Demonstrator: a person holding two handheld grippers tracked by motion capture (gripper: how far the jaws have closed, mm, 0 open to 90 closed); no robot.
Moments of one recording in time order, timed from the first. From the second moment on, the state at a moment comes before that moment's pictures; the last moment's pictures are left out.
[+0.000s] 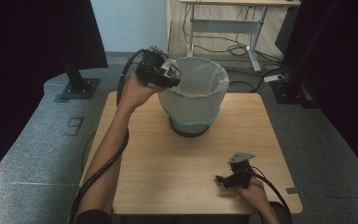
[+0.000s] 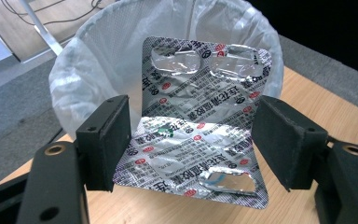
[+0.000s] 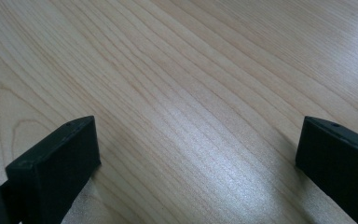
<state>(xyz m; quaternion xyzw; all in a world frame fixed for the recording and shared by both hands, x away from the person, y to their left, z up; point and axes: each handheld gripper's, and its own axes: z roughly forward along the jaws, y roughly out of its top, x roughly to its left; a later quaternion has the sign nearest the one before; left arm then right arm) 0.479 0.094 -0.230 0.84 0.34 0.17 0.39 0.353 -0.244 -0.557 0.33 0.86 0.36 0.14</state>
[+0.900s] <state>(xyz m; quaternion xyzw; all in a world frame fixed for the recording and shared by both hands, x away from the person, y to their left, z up) 0.525 0.055 -0.226 0.83 0.37 0.17 0.38 0.353 -0.244 -0.557 0.33 0.86 0.36 0.14</state>
